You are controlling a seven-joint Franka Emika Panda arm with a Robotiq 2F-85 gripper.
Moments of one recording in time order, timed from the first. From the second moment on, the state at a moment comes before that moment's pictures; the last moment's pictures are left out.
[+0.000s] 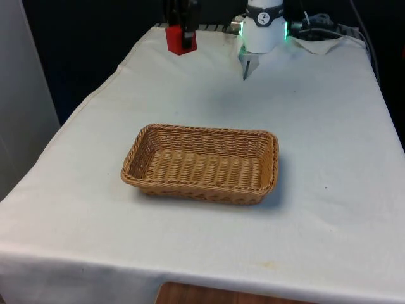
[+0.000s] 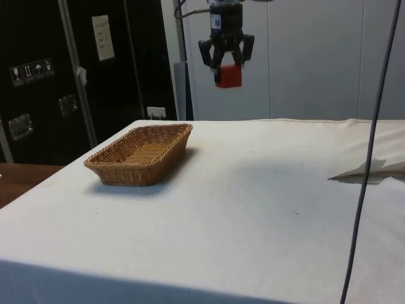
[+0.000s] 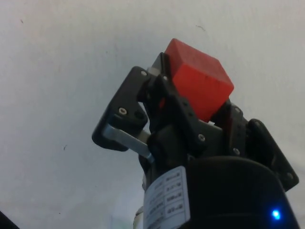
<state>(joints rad) 0.17 -0.08 -0.50 -2.36 -0.10 2.38 0.54</state>
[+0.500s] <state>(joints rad) 0.17 -0.08 -0.50 -2.36 -0.10 2.38 0.43</state>
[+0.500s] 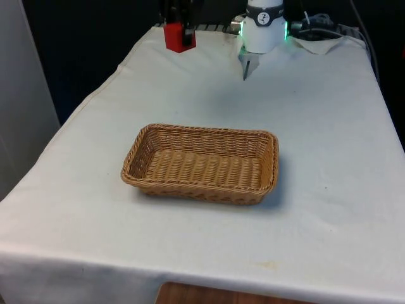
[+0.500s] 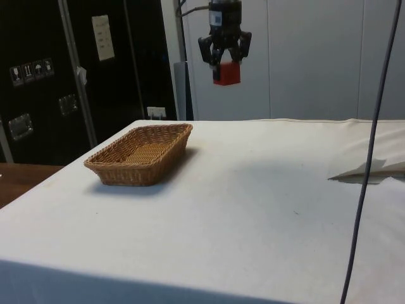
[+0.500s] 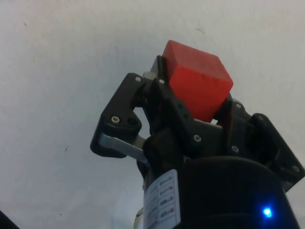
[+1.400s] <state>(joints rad) 0.18 0.02 -0.45 -2.25 -0.10 2.35 0.35</state>
